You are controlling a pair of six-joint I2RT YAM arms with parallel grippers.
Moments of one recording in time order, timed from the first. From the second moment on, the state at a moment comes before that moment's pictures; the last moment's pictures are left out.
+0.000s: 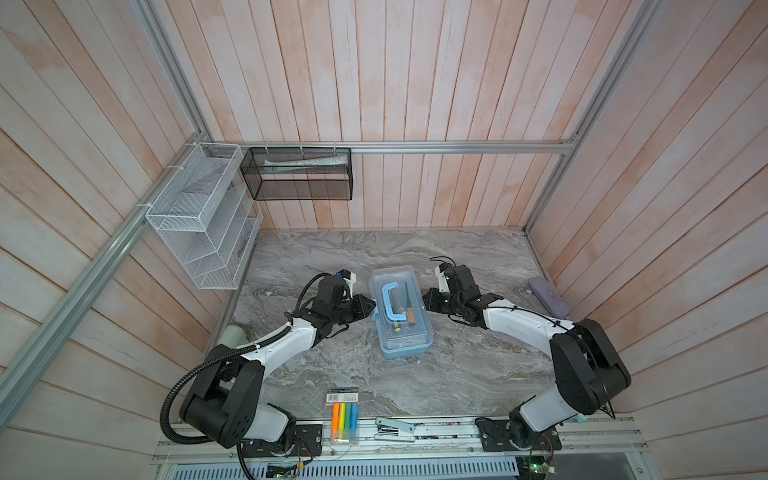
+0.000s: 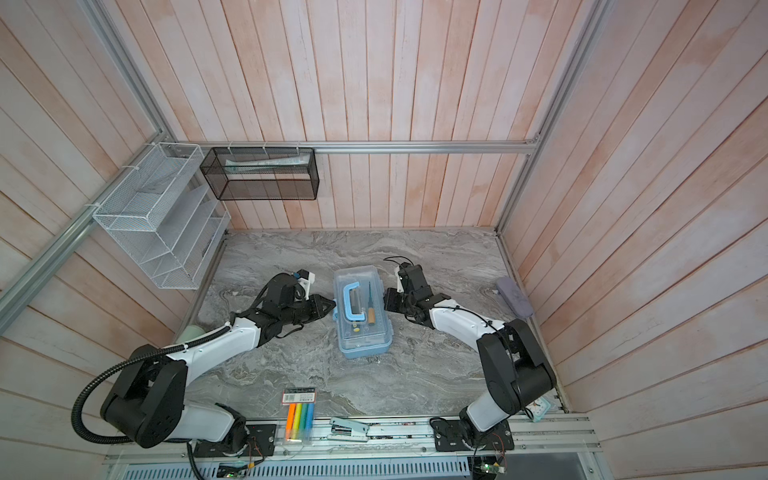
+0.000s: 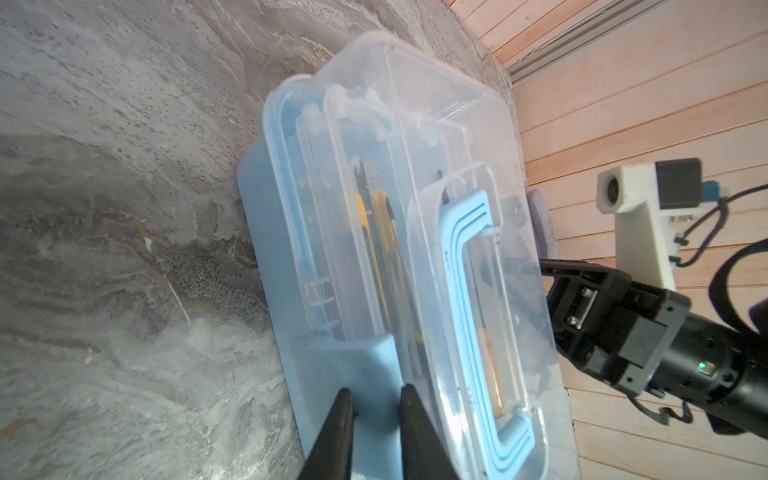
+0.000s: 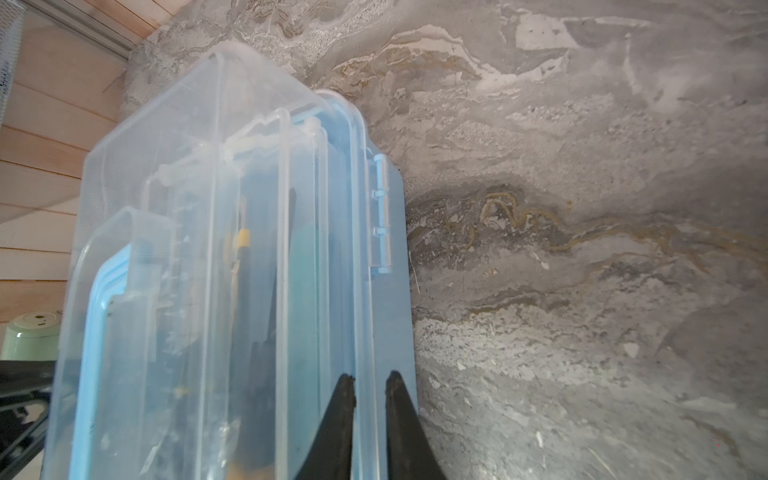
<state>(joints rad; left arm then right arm) -0.45 1.44 0.75 0.04 0.39 -0.70 0.51 1.57 0.90 -0.11 -0.20 0.61</state>
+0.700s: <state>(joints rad) -0.46 1.44 0.75 0.01 0.35 -0.70 0.51 1.58 0.90 -0.10 -0.20 0.61</state>
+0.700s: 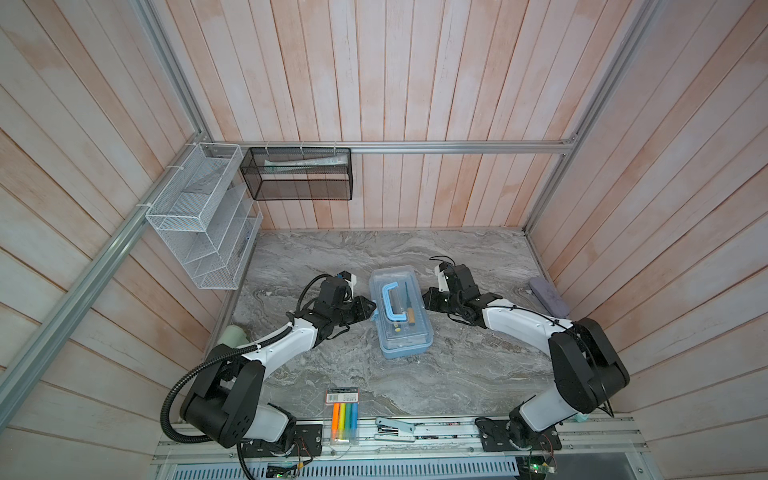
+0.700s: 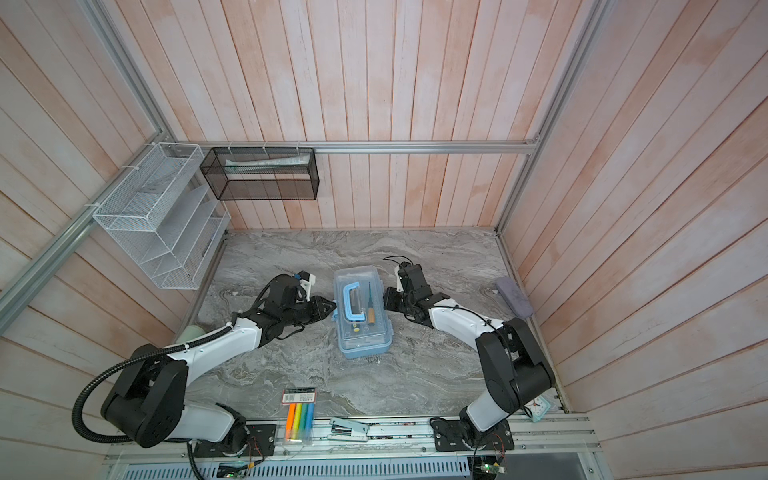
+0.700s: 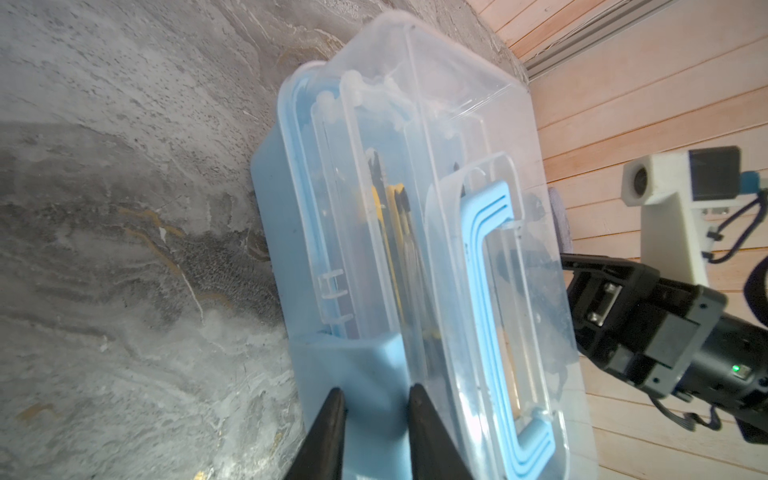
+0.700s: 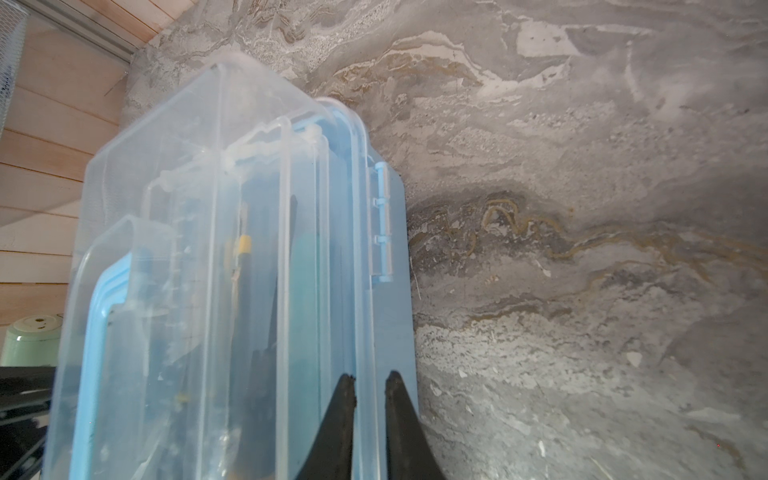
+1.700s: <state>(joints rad) -0.47 1.44 0.75 0.00 0.34 -0.70 0.51 1.58 0.90 -0.10 -0.19 0.61</state>
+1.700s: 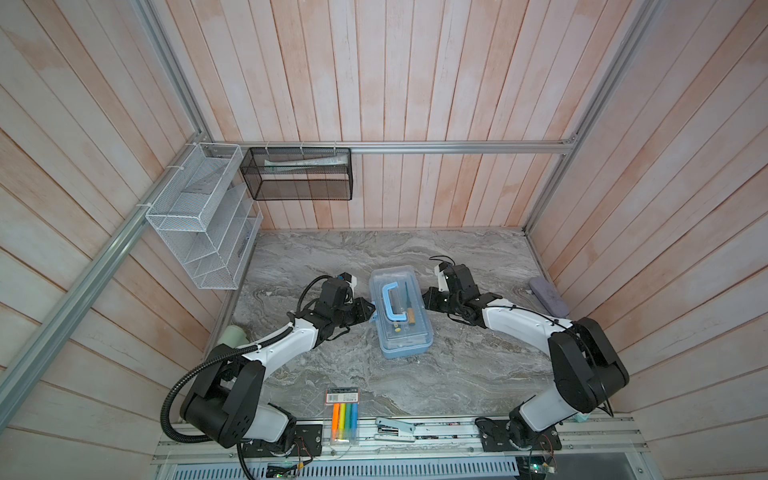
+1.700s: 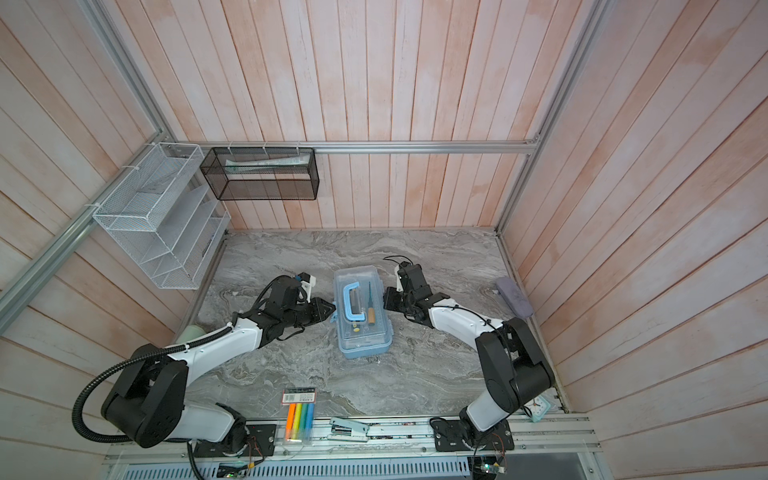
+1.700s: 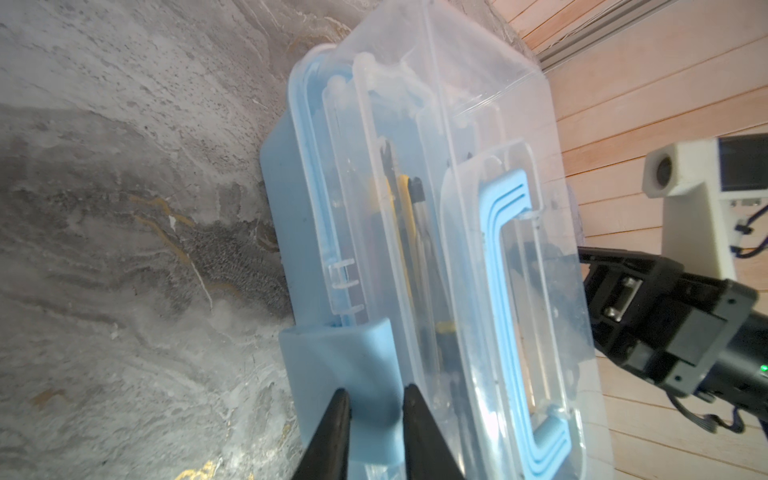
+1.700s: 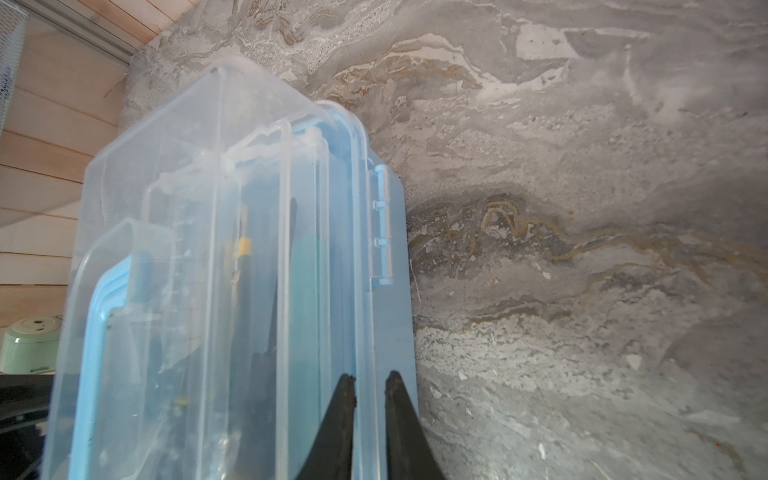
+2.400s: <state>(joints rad) -0.50 1.47 0.73 0.02 0.32 -0.72 0.51 1.59 0.91 -0.08 -0.19 0.61</state>
